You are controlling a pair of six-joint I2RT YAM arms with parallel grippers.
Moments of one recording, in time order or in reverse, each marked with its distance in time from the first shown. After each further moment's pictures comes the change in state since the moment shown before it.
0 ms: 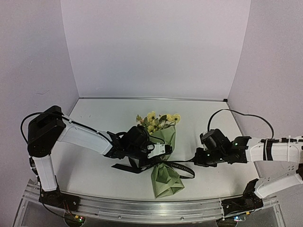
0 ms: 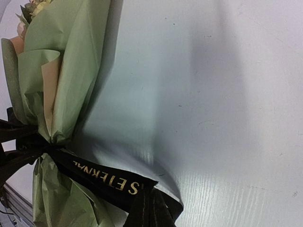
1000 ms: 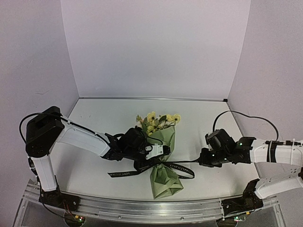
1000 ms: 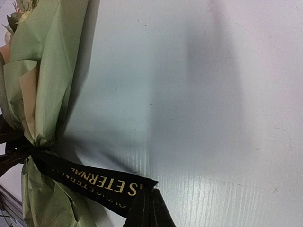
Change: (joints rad) left arm 0.000 -0.020 -0.051 0.044 -0.002 -0.030; right arm -0.053 -0.067 -0.035 -0.054 -0.002 -0.023
